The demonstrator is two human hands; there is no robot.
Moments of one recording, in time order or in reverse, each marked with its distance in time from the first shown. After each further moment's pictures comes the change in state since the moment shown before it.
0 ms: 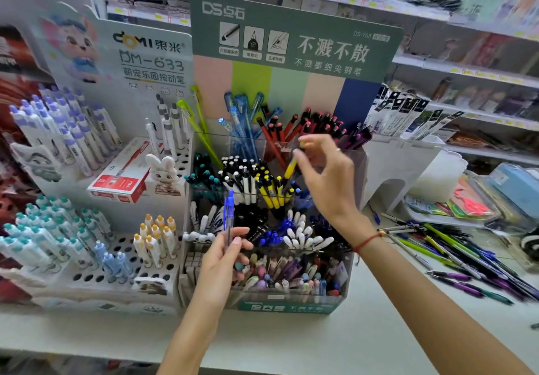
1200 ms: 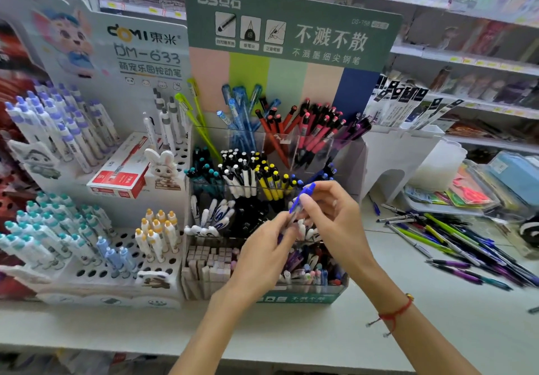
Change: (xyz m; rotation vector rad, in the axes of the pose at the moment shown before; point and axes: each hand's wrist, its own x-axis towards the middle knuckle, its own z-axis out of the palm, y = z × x) left_hand 0.020 -0.007 0.041 0.642 -0.262 0.401; right_hand -0.074 -0.029 -0.024 0.468 -0.133 0.458
